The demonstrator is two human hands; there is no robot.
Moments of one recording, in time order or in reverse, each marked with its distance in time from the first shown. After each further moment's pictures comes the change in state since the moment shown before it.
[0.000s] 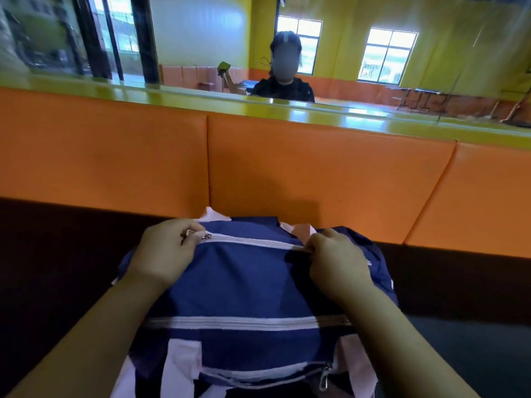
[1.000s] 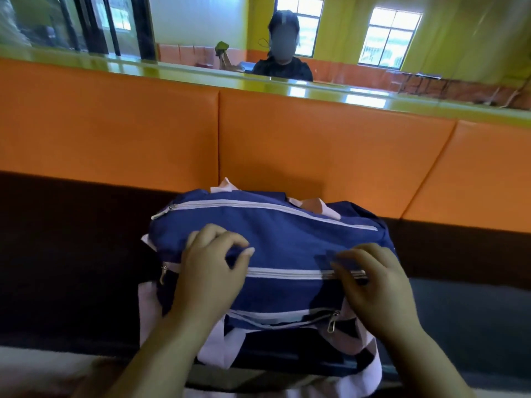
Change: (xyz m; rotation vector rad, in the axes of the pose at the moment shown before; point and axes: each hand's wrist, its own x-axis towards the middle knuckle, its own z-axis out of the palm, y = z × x) left_hand -0.091 -0.002 0.022 0.011 0.111 0.231; right_hand -0.109 0.011 0.004 0.270 0.398 -0.087
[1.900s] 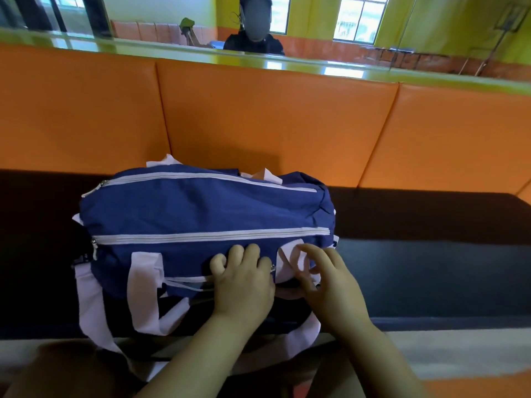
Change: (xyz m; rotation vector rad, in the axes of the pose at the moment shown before) left_hand -0.072 0.085 0.108 0.562 -0.174 0.261; right_hand -0.073 0.048 0.000 0.082 -0.205 0.235
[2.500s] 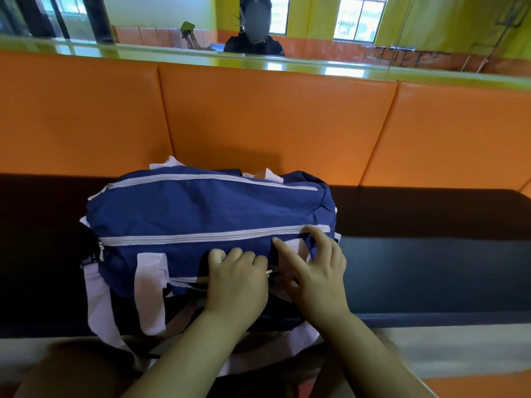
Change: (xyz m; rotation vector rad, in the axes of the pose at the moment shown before) left_hand 0.000 -0.014 -0.014 -0.024 -0.054 0.077; right_hand 0.008 -0.019 0.015 -0.267 0.183 -0.191
